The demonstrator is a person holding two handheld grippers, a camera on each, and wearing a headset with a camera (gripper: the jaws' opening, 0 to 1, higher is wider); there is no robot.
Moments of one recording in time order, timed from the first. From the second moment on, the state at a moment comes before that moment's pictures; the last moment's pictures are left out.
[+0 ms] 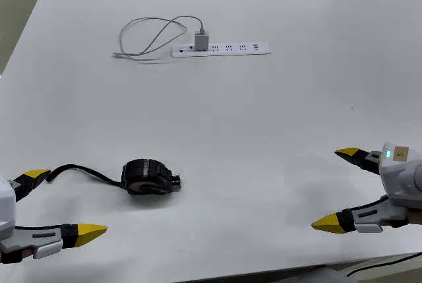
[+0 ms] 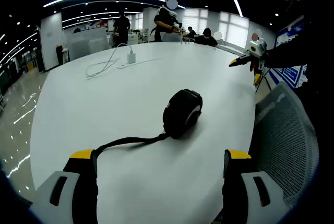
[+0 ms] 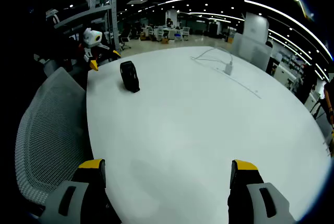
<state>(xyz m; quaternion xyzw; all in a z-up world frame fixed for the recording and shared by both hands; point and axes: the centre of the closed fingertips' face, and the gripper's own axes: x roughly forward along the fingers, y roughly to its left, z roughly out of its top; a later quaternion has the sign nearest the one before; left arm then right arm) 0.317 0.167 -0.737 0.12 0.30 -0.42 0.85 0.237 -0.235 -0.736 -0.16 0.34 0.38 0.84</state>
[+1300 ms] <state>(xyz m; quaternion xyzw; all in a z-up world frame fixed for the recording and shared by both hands) 0.322 0.156 -0.738 0.14 0.30 -0.45 0.83 0.245 -0.230 -0.732 -0.16 0.34 0.39 0.84</state>
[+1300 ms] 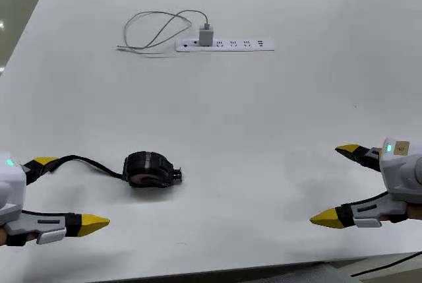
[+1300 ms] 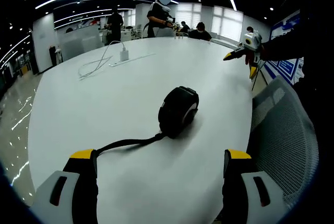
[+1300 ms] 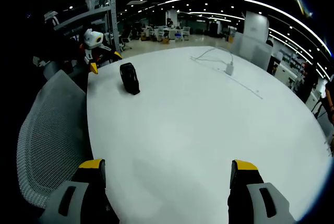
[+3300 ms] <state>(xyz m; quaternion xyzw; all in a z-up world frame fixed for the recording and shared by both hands) 0.342 0.073 -0.764 0.31 0.31 -0.60 0.67 0.308 -0.101 -0.755 -0.21 0.32 0.52 0.76</state>
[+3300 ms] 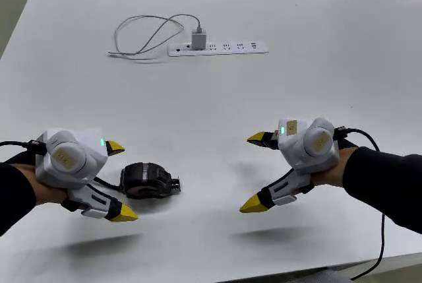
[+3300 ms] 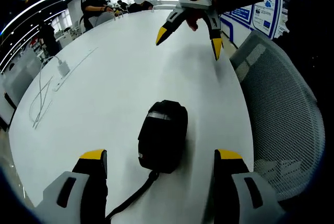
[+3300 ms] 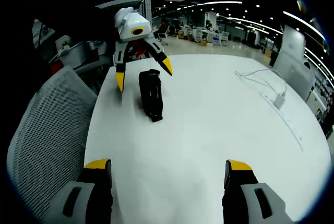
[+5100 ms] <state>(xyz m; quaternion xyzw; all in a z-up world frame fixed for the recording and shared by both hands) 0.344 0.049 -0.779 0.35 0.32 -0.62 0.63 0.331 0.006 -0.786 -0.25 0.31 0.59 0.70</state>
